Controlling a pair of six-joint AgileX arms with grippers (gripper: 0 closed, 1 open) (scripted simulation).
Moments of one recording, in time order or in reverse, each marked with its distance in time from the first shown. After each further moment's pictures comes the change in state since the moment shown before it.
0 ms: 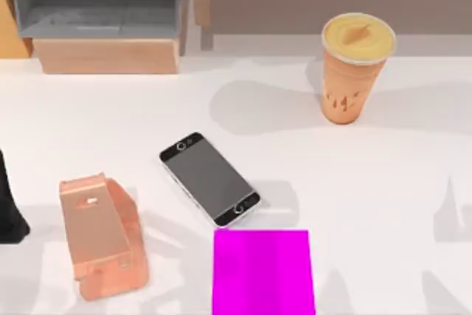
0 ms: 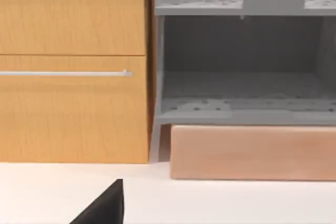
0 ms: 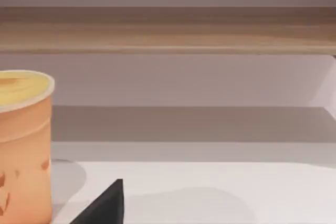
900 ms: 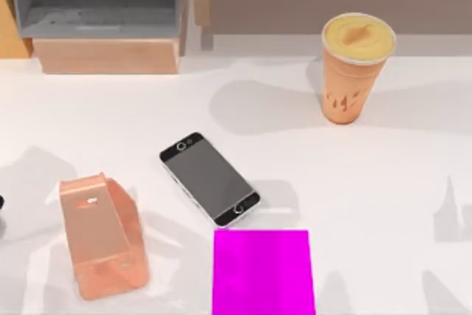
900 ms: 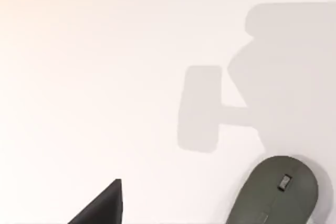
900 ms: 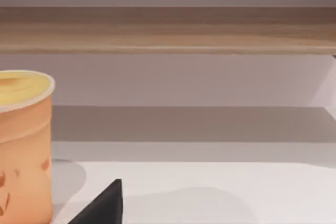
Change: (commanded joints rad) left arm 0.131 0.828 0.583 -0.565 0.000 0.634; right arm 0.000 0.000 0.000 0.000 0.000 0.000
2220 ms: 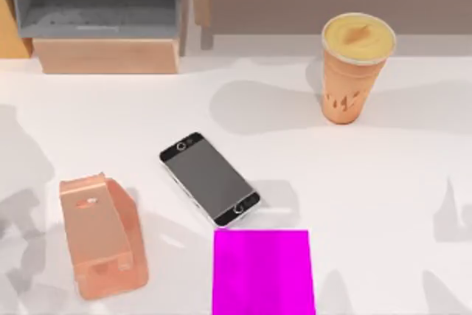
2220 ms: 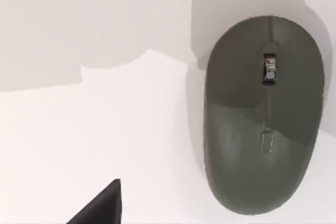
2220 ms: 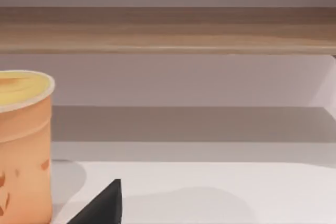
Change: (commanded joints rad) left arm 0.110 0.816 0.428 -0.365 0.000 0.542; right arm 0.000 0.000 0.000 0.000 0.000 0.000
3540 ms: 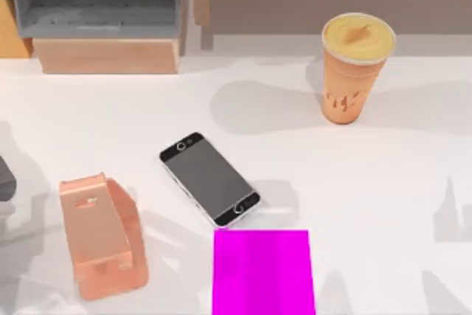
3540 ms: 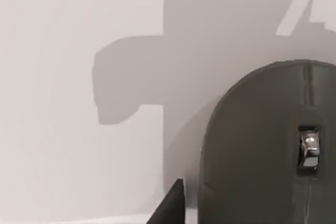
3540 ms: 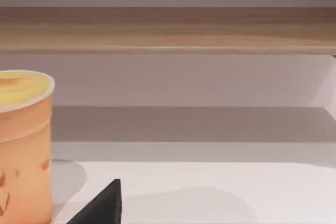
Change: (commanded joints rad) left arm 0.004 0.117 -0.143 0.262 0.000 0.007; right arm 0.000 0.000 0.000 0.000 0.000 0.000
